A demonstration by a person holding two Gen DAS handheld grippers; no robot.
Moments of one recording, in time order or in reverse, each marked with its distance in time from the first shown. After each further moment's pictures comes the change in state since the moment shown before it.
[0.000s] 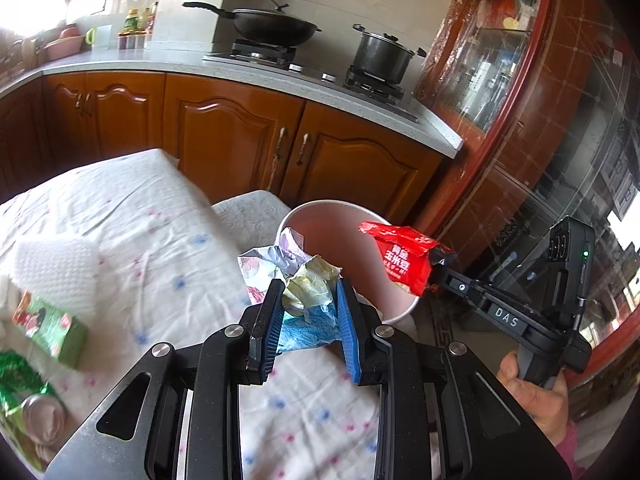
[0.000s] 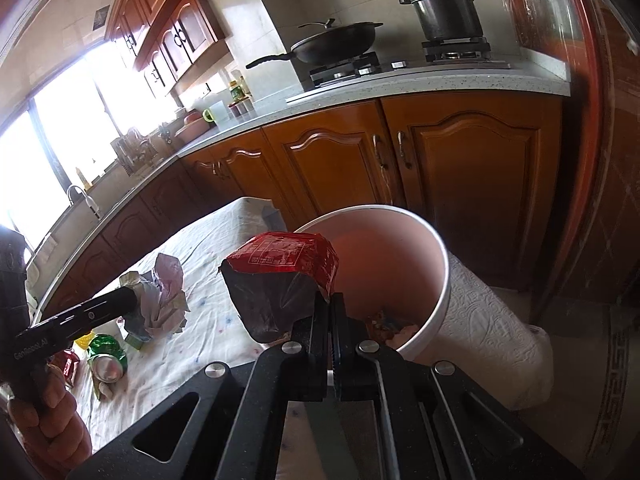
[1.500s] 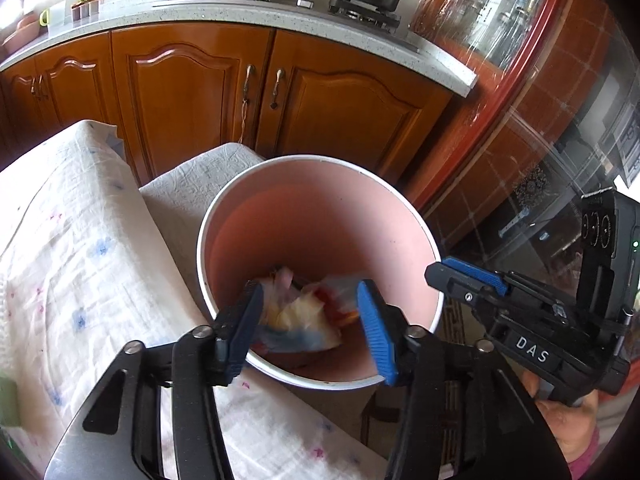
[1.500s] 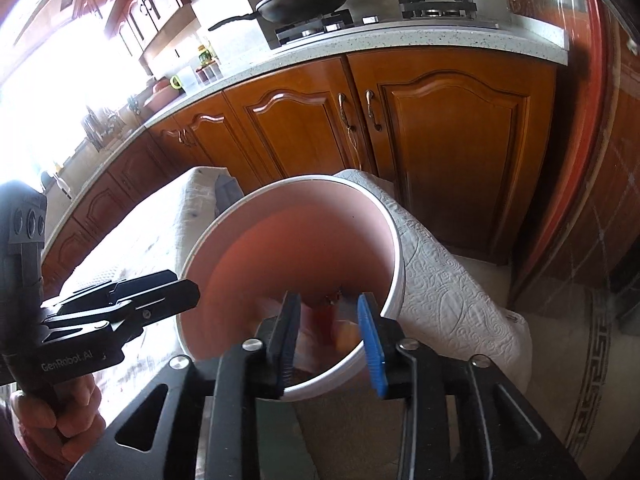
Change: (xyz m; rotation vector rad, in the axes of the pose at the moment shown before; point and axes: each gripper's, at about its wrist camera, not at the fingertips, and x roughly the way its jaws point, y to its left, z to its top) left arm 0.125 -0.042 0.023 0.048 0.219 -0.002; right arm 0.039 -0.043 0.016 0.022 0.152 -0.069
